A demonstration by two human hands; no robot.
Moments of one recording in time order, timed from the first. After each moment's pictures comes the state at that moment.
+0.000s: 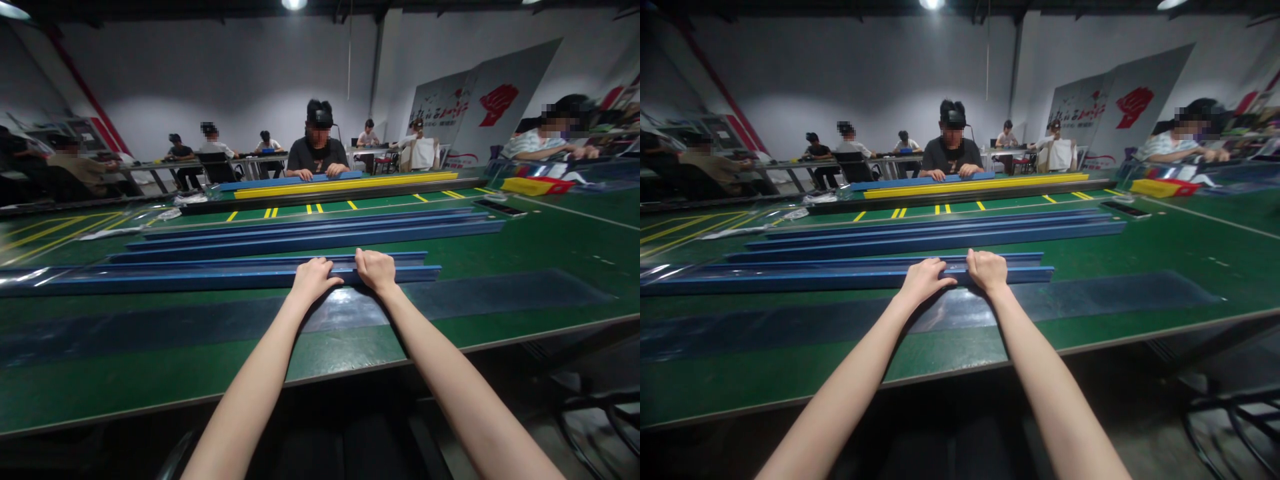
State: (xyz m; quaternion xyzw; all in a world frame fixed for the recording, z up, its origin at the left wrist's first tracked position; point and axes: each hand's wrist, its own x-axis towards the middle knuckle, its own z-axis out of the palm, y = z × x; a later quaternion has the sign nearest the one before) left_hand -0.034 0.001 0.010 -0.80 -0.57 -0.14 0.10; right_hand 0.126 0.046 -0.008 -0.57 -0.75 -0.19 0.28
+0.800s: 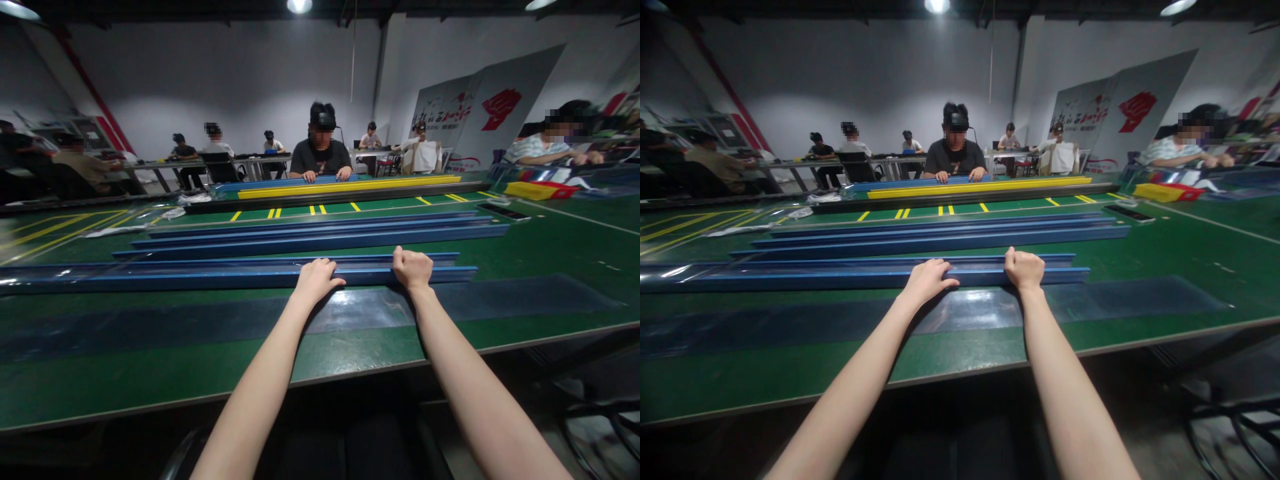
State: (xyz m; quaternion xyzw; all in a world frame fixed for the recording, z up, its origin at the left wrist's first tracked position) left_hand -0.037 0.001 0.015 -0.81 -0.57 -0.11 0.10; right_hand 0.187 0.066 -0.015 -0.67 -0.64 -0.21 0.32
